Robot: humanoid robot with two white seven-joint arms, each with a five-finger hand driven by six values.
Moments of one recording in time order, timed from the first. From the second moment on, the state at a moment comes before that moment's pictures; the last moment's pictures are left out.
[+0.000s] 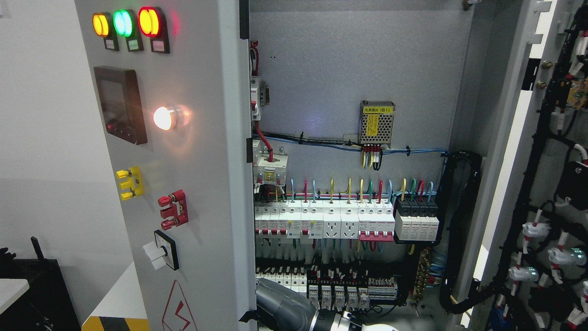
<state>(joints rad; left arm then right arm) 0.10 0.00 -0.09 -0.06 0.06 -0.06 -0.23 -0.63 -0.04 0.51 -1.52 -0.45 0.23 0.61</state>
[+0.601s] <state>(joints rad) 0.10 0.00 -0.09 -0.06 0.06 -0.06 -0.23 -0.65 -0.02 0.55 -1.52 -0.46 0.23 0.60</state>
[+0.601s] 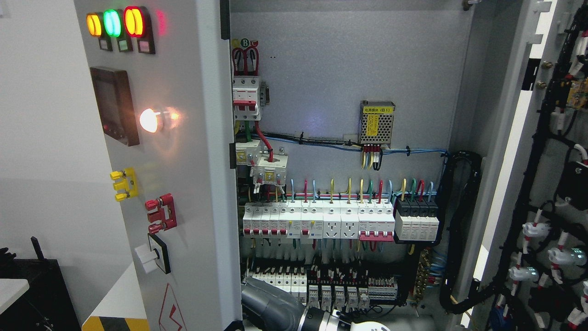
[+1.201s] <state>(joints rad) 0.10 0.00 -0.09 -0.06 0.06 -0.06 -0.23 -0.65 -0.01 0.58 -1.55 -0.48 0.23 0.60</state>
